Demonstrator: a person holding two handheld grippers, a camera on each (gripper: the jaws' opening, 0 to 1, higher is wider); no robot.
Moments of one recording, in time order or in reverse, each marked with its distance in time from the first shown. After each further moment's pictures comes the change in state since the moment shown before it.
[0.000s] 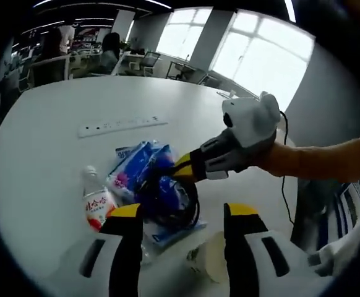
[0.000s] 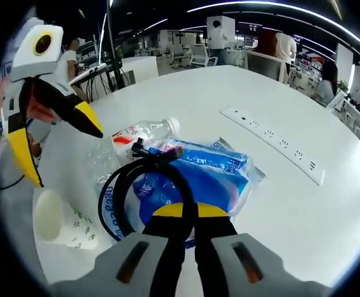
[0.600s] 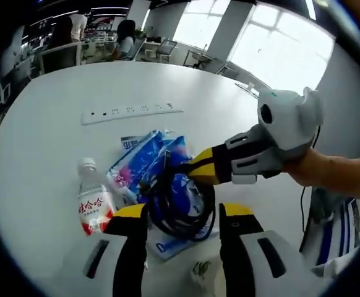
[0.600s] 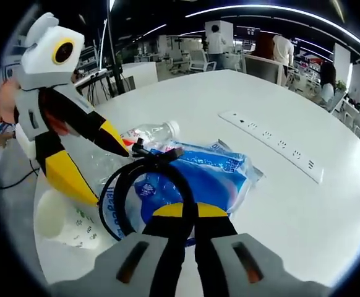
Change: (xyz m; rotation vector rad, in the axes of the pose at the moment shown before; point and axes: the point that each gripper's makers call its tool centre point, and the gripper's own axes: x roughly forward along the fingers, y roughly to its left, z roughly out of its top) left arm 0.030 0.011 -0.006 -0.024 0.063 0.094; right arm -0.006 0.001 -0.001 0.017 -0.045 0.002
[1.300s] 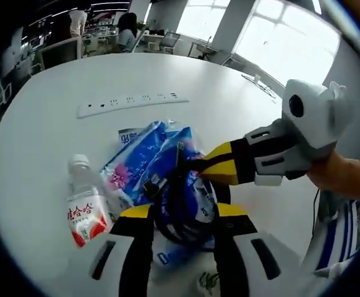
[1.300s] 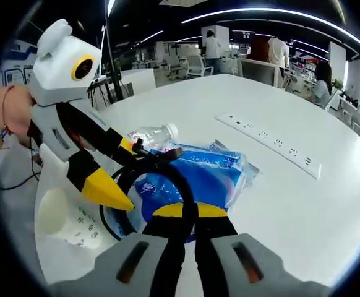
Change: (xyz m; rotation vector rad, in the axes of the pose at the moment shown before) left arm 0.029 0.017 -0.008 0.004 0.066 0.052; right arm -0.001 -0.001 0.000 0.023 -0.040 -0.003
